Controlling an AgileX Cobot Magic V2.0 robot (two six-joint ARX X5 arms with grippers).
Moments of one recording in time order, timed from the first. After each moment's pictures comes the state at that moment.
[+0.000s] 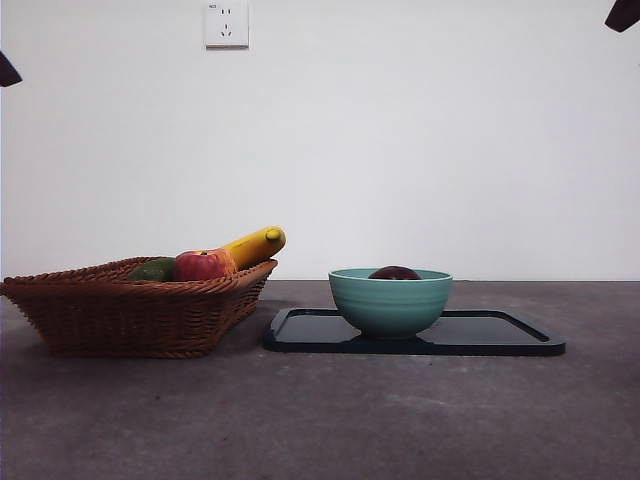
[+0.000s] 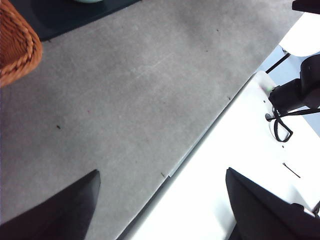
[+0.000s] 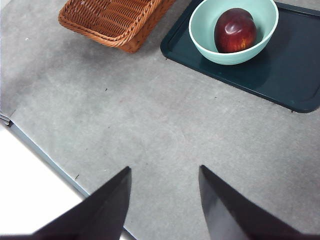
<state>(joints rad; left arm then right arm) -0.35 0.90 0.97 -1.03 0.66 0.14 0.44 0.68 0.83 -0.88 -0.35 0.14</state>
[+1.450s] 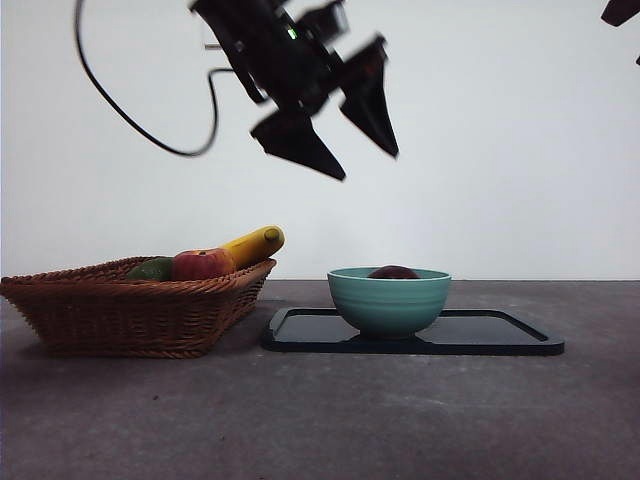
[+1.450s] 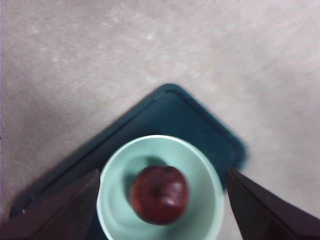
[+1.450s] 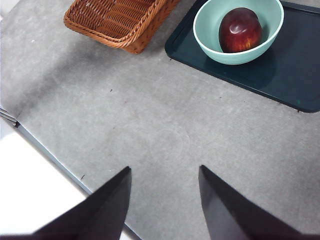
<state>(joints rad) -0.60 1.92 1.68 -0.47 0.28 0.04 0.44 0.68 0.83 -0.88 -0.37 0.15</state>
